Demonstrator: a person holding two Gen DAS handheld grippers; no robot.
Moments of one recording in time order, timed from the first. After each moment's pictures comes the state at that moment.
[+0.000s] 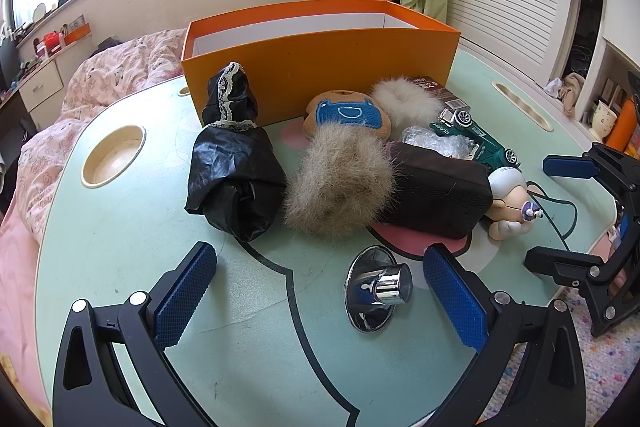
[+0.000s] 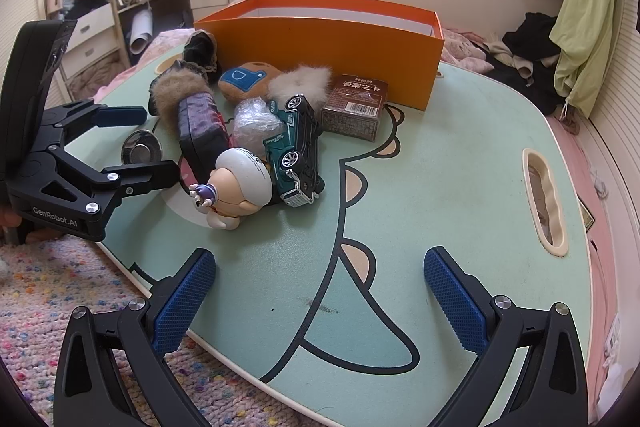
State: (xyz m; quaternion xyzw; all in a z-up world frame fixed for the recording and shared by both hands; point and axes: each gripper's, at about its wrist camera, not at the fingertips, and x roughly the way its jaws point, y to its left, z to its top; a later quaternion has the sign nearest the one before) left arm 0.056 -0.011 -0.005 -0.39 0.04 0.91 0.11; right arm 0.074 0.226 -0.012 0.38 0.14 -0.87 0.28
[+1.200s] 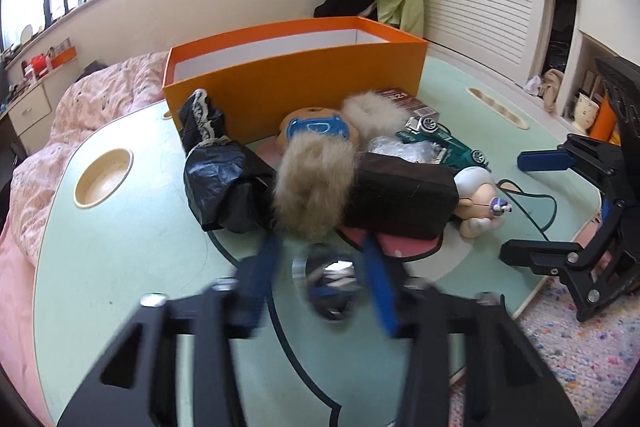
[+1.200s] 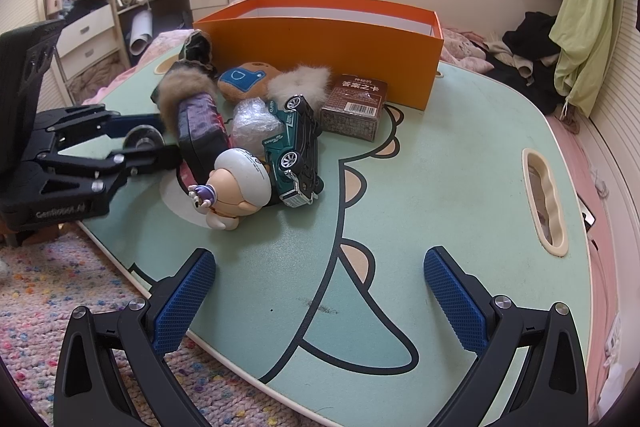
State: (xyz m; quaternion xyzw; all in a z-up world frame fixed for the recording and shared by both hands) left arm 0.066 -0.004 0.003 -0.36 0.06 0.92 0.14; right arm 0.073 0.226 -0.013 0.38 0.14 -0.87 0.28
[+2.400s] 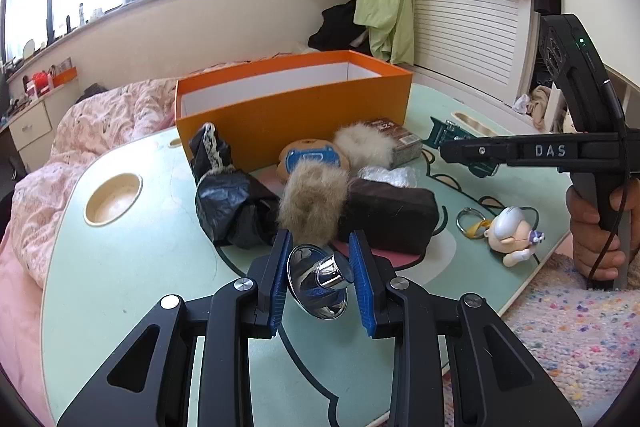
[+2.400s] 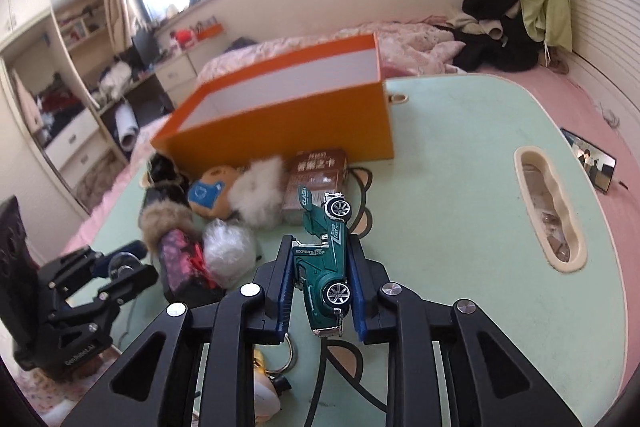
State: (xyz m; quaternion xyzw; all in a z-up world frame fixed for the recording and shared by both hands) left arm 0.080 -0.002 0.017 -0.30 0.06 0.94 0.15; right arm 0.026 0.243 0.022 0.36 -0.06 -0.89 0.27
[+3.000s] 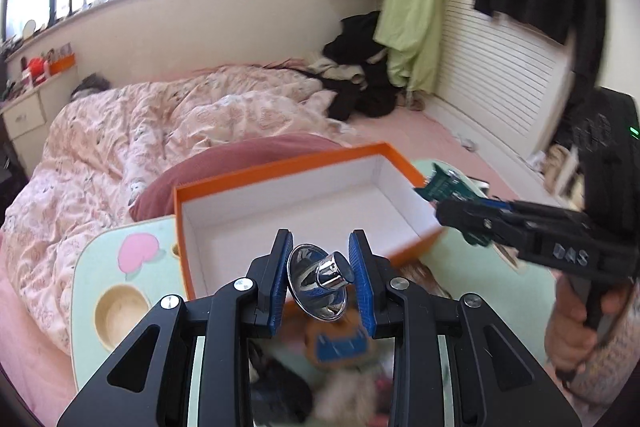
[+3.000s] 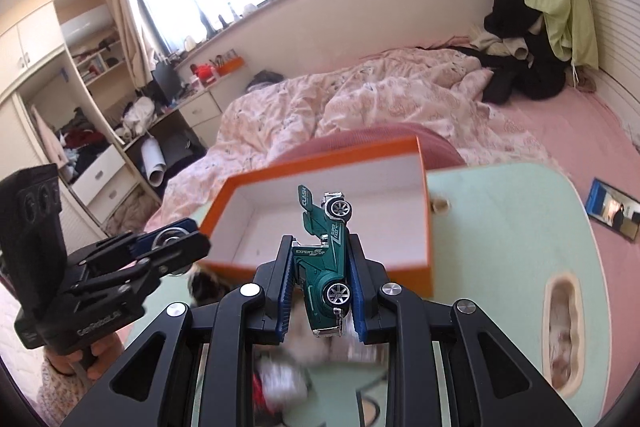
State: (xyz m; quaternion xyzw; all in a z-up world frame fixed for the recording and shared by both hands) left arm -0.057 -0.011 0.105 -0.34 -0.01 0.93 0.13; right arm -0.066 0.208 0.099 0.35 -0.10 -0.88 0.30
